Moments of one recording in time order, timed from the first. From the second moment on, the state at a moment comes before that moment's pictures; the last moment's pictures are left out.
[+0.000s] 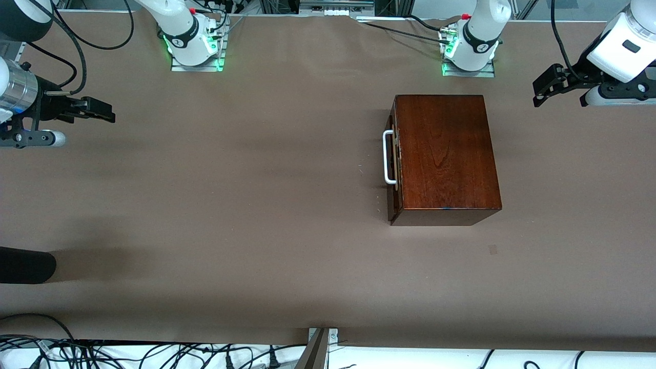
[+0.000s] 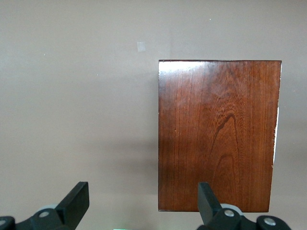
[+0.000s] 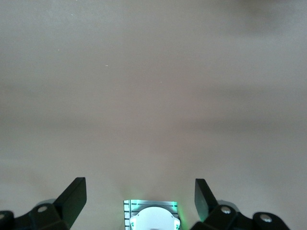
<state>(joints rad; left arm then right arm) -0.17 -0.12 0.04 -1.68 0.02 1.53 -0.16 0.14 0.06 -0.13 -1.62 0.02 1.45 -0.01</state>
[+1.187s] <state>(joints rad) -0.35 0.10 -0.20 -1.68 0.02 1.78 -0.61 0.14 0.08 -0.13 -1.62 0.02 1.47 -0.01</state>
